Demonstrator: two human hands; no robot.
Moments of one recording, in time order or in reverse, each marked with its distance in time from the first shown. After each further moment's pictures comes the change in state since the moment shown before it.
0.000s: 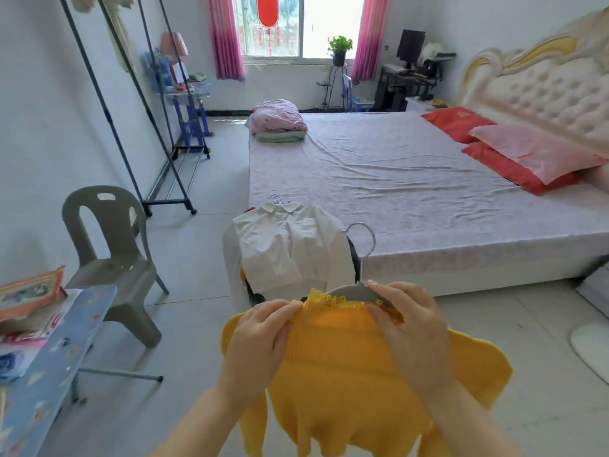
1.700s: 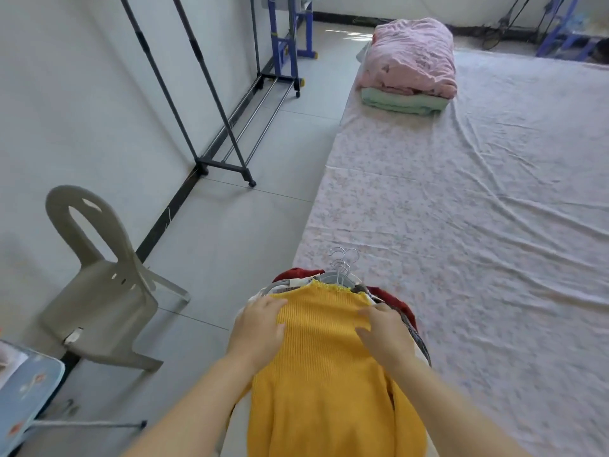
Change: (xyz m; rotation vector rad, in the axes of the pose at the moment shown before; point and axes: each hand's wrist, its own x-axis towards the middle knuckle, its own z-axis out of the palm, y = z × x) left_hand 0.506 -0.457 0.225 0.286 -0.408 -0.840; right_hand 0.525 0.267 0.578 -0.194 -1.153 0.163
